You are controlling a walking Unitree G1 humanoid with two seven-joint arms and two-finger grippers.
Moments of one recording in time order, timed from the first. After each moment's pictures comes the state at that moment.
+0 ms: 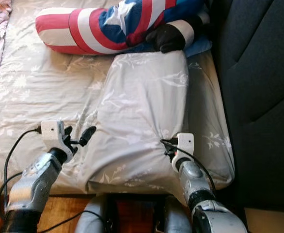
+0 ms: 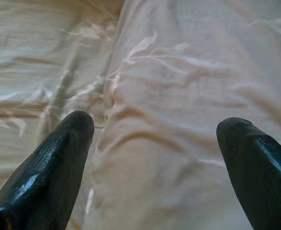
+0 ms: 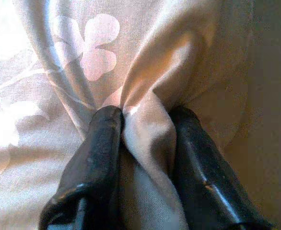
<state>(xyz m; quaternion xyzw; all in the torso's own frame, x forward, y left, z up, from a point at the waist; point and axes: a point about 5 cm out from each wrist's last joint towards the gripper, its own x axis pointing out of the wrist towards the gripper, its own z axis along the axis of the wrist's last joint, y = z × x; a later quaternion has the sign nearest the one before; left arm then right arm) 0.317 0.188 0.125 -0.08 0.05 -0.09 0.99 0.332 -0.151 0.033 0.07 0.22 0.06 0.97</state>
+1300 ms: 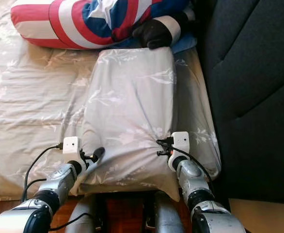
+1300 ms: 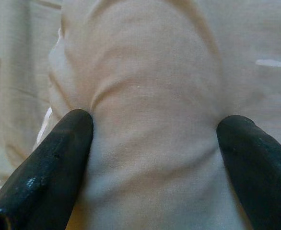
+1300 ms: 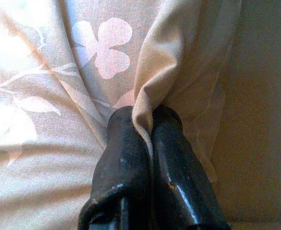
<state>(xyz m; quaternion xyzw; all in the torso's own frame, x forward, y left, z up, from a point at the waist) 0.333 0.174 0.039 -0.08 0.19 -0.04 0.98 0.335 -0.147 0.041 0.07 0.20 0.13 0.97</state>
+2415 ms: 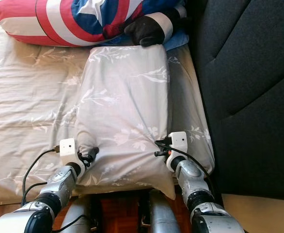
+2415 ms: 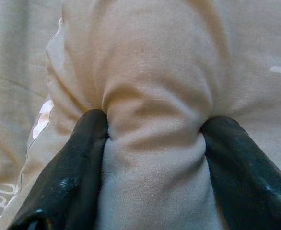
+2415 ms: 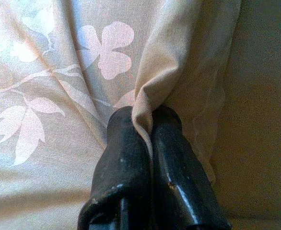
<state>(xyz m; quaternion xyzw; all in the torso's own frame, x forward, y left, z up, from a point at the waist) 0.331 0.176 0.036 -0.10 0.18 0.00 0.98 0.333 -0.144 0.042 0.08 0.19 0.16 0.97</state>
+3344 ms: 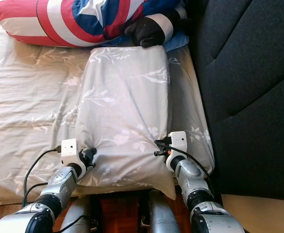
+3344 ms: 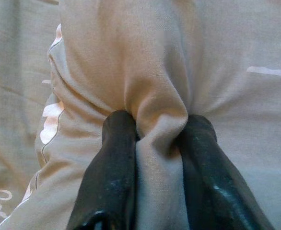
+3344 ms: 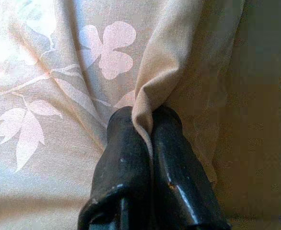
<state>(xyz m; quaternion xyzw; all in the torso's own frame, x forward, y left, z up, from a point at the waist) 0.327 0.173 0.033 -0.09 0.18 -0.01 0.98 0.335 -0.143 0.044 0.08 0.19 0.16 0.97</state>
